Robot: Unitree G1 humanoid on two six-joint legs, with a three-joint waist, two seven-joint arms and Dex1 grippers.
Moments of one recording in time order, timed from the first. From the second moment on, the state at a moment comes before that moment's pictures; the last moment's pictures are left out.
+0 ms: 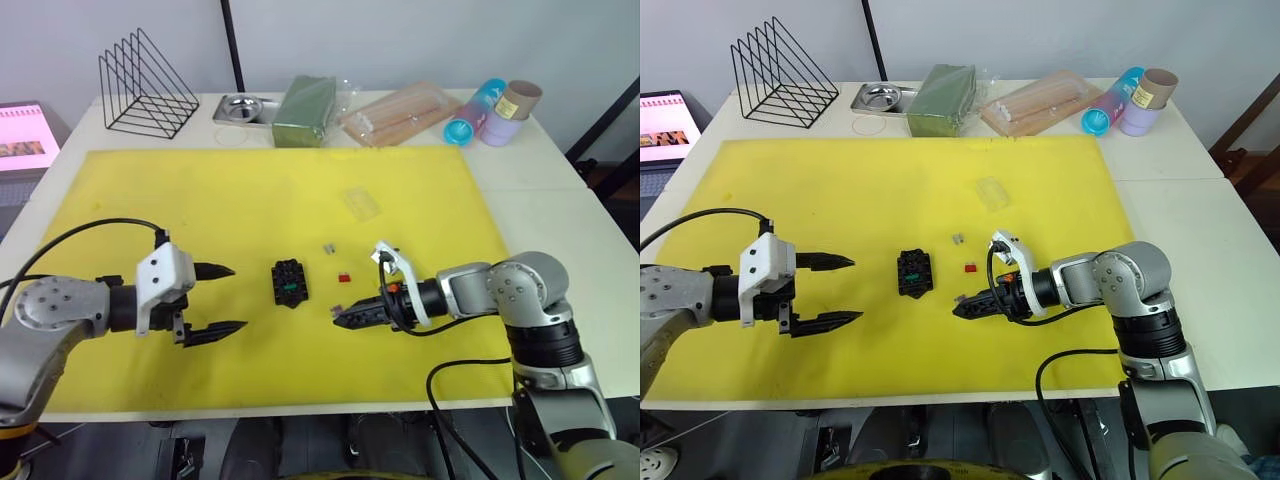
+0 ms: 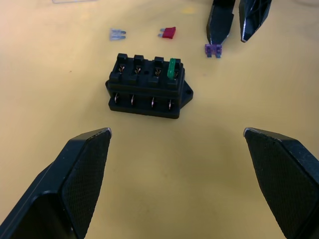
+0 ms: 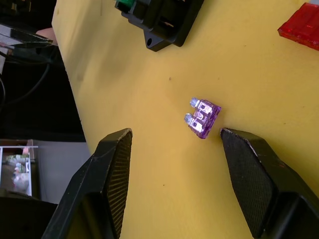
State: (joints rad) left arm -0.01 0.95 0.19 -0.47 -0.51 0.47 -1.08; right arm -0.57 -0.49 0.03 -0.15 0.88 1.61 0.63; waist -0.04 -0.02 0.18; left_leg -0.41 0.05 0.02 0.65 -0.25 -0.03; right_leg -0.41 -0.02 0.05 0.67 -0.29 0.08
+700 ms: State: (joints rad) left arm -0.02 0.93 0.18 -0.47 -0.50 0.47 -1.06; right arm -0.59 -0.49 0.04 -0.09 0.99 1.61 0.48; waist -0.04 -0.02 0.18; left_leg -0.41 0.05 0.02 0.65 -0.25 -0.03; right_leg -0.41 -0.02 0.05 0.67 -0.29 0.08
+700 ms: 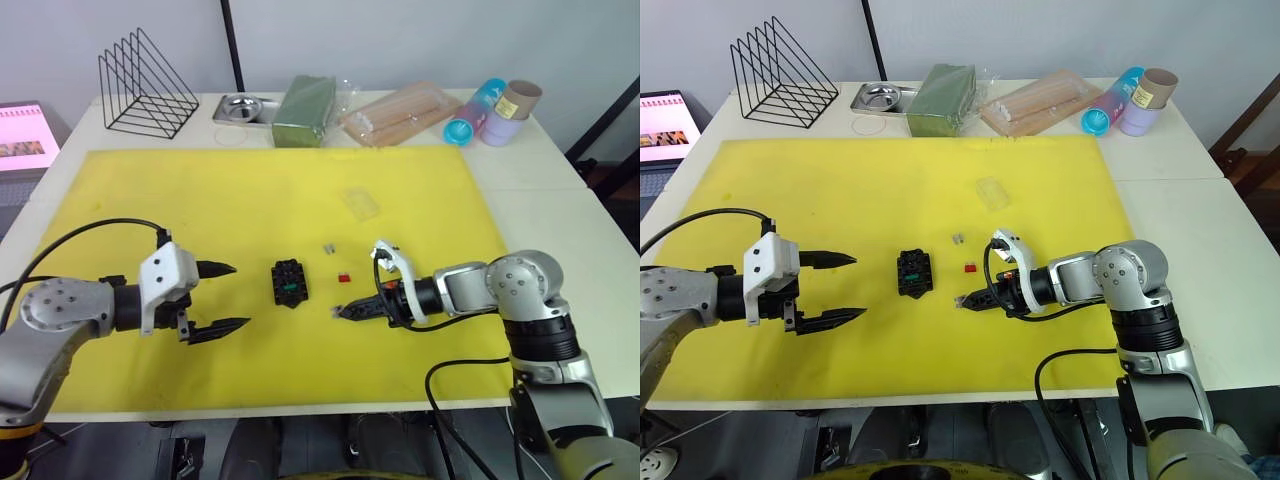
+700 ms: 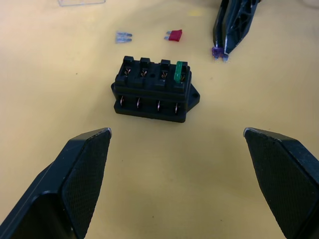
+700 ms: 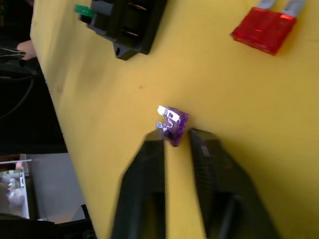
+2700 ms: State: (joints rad) left arm -0.09 0.90 0.13 -0.45 -0.50 0.48 -1.05; right arm -0.54 -0.50 -0.06 -0.08 1.02 1.61 0.48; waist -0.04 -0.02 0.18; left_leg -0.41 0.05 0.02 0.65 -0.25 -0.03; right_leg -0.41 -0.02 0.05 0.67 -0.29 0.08
